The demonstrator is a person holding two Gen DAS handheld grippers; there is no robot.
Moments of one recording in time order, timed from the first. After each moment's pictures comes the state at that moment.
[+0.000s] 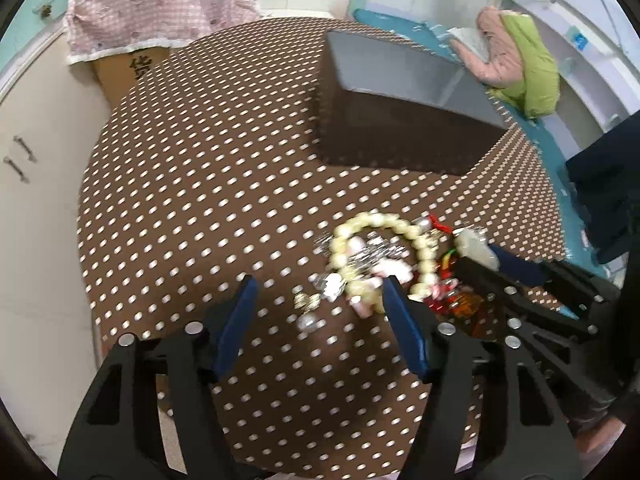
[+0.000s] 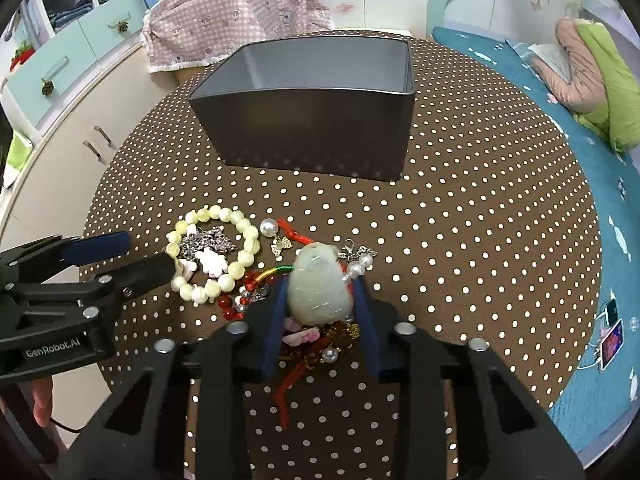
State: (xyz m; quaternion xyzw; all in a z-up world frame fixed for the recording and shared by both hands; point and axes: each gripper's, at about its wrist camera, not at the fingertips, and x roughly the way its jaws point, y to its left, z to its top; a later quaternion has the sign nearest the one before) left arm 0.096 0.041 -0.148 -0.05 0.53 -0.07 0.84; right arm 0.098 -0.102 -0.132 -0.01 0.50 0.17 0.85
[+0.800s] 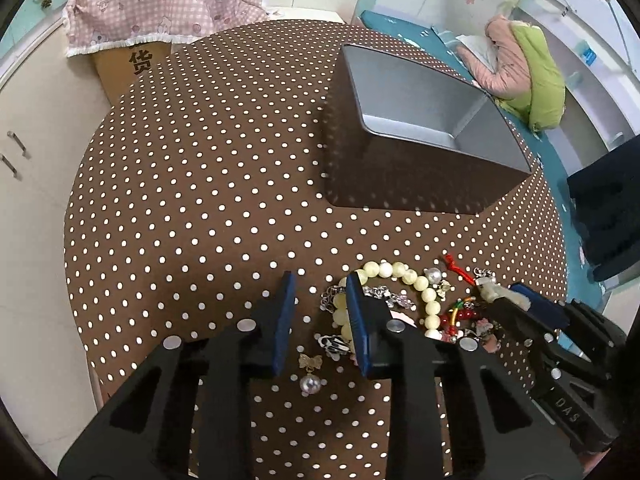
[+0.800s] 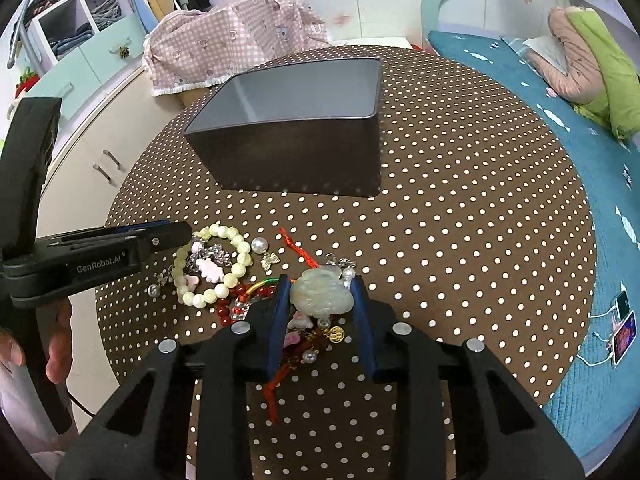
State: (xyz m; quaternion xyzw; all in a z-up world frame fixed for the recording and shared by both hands) left arm 0.143 0.054 -0.152 -0.07 0.54 -0.07 0.84; right arm 0.098 -0.126 -0.123 0.03 0.48 0.18 0.86
